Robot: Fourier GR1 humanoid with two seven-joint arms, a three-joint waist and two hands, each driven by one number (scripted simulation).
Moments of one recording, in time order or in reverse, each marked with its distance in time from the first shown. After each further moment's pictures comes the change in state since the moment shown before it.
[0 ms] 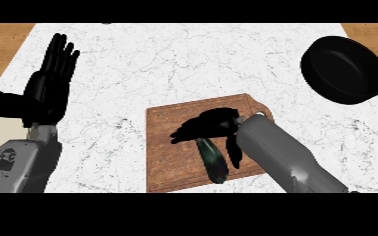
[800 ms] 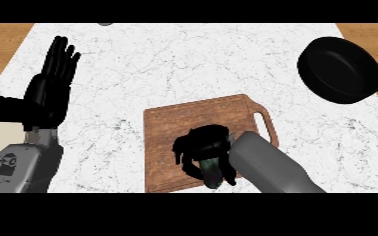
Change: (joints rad) left arm 0.023 -0.027 0.011 -0.037 -0.038 -0.010 0.020; right arm 0.102 0.040 0.030 -0.114 0.075 -0.088 -0.085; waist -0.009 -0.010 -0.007
